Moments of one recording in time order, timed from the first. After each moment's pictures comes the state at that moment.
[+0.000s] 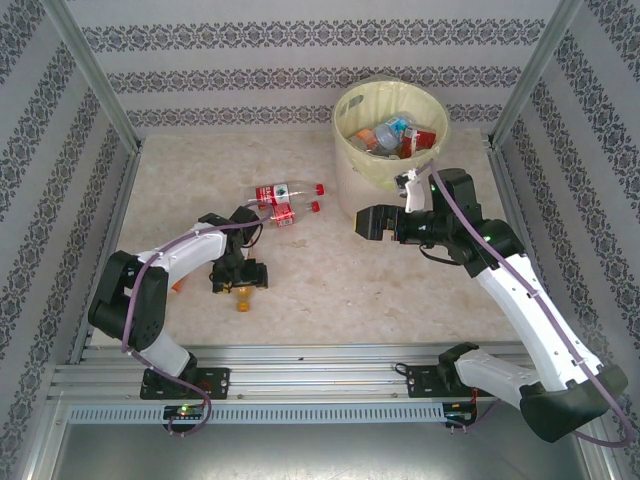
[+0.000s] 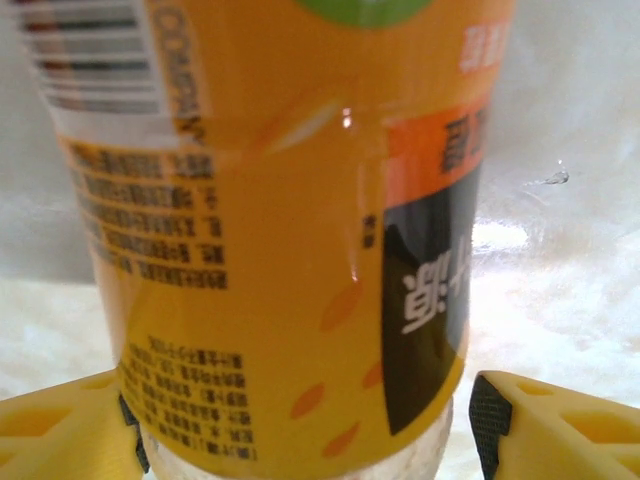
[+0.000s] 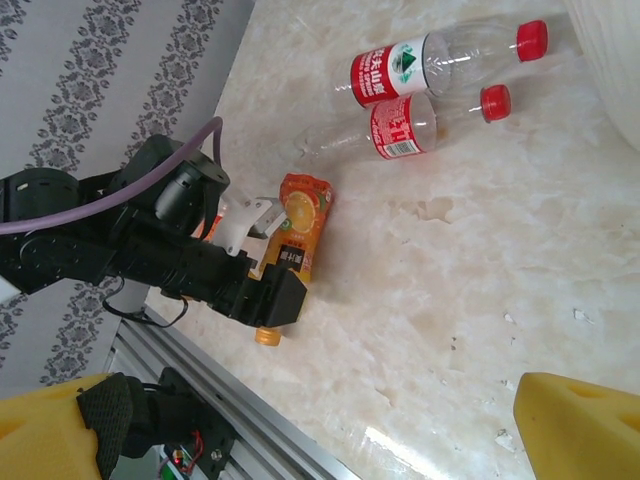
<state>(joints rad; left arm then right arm) -0.38 1.60 0.99 -0.99 0.11 -0.52 0.39 1.07 1.18 -0.77 -0.52 0.50</state>
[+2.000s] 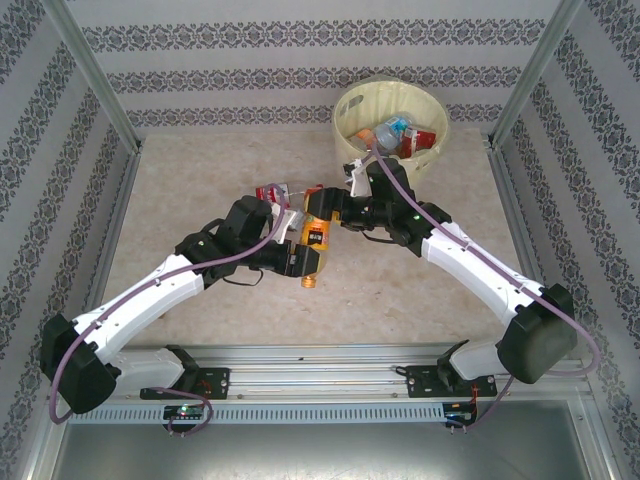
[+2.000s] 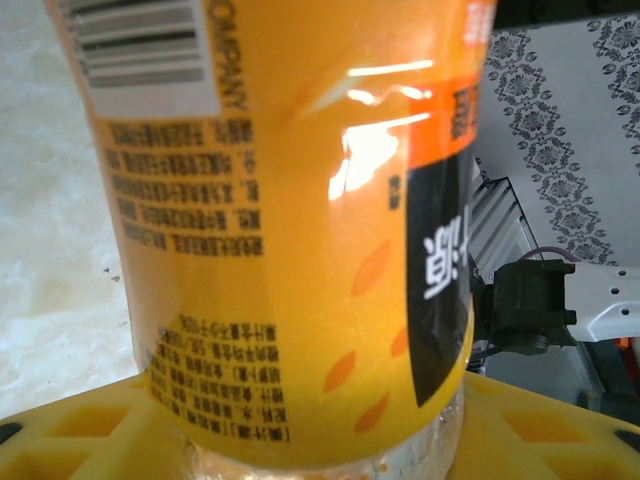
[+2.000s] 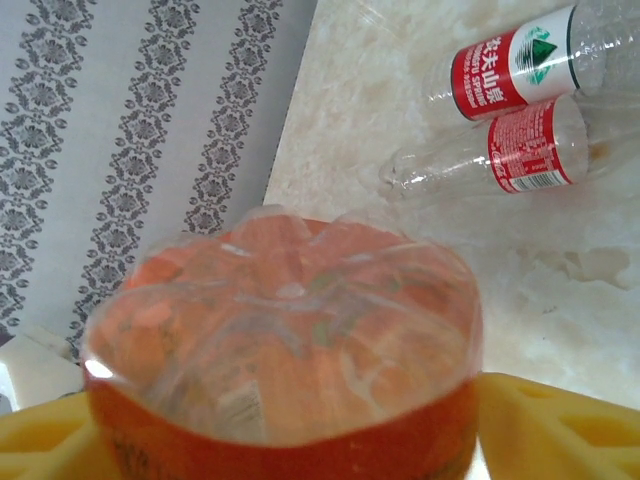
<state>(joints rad) -0.67 1.22 1.04 -0.54 0.49 -0.50 0.57 1.39 1.18 -0.30 -0.51 0.81</state>
